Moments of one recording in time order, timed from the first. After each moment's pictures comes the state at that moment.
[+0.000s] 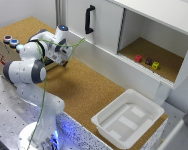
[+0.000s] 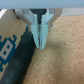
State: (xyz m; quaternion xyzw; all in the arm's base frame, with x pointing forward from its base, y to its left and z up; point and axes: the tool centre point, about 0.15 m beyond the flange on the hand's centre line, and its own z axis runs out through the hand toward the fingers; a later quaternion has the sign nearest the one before) arm 0.333 0.294 0.344 -0.98 -0.14 -0.06 0.14
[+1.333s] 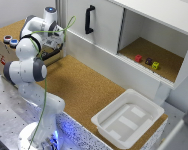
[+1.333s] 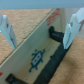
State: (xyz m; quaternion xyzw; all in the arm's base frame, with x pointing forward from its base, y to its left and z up) arm 0.291 0.349 0.459 -0.94 -0.32 -0.06 0.10
